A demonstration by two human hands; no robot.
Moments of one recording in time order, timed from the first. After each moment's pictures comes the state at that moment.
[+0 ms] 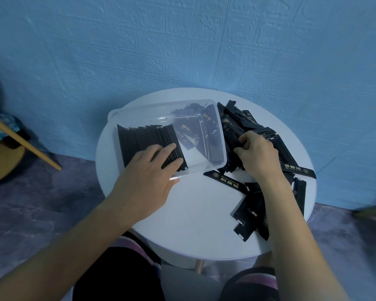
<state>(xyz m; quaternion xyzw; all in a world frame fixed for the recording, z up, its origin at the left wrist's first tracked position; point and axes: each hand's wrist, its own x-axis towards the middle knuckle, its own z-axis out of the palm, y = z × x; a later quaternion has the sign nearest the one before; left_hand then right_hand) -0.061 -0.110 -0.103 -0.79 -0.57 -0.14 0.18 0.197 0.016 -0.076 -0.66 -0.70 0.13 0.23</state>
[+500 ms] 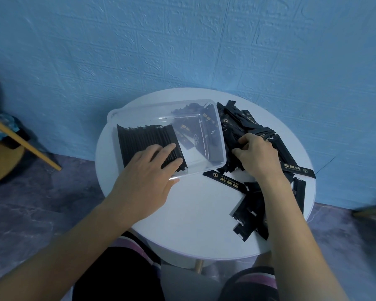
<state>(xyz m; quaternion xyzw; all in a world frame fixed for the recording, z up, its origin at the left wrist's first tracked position) -0.062 -0.109 -0.104 -0.79 -0.57 -0.14 0.18 0.197 0.015 -0.073 -0.67 -0.70 0.14 0.20</state>
